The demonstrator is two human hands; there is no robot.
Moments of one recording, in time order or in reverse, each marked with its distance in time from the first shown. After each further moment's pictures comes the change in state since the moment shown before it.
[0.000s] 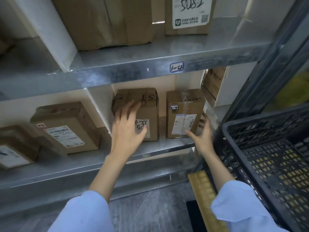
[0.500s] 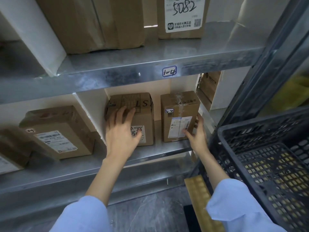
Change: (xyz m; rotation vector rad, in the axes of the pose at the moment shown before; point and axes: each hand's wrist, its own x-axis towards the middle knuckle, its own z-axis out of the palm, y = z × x) left_hand 0.007 -0.002 0.015 0.222 0.013 -0.054; right_hand 0.018 -0.001 0.006 -0.073 -0.009 0.004
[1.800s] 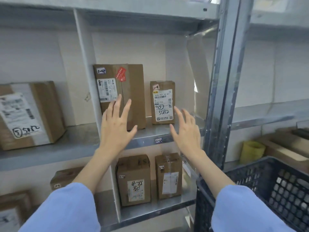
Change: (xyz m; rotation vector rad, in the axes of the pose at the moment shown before) left_hand 0.079 0.050 -0.224 0.129 0.432 0.242; right_hand -0.027 -0.284 -0.113 -0.598 0.456 -0.663
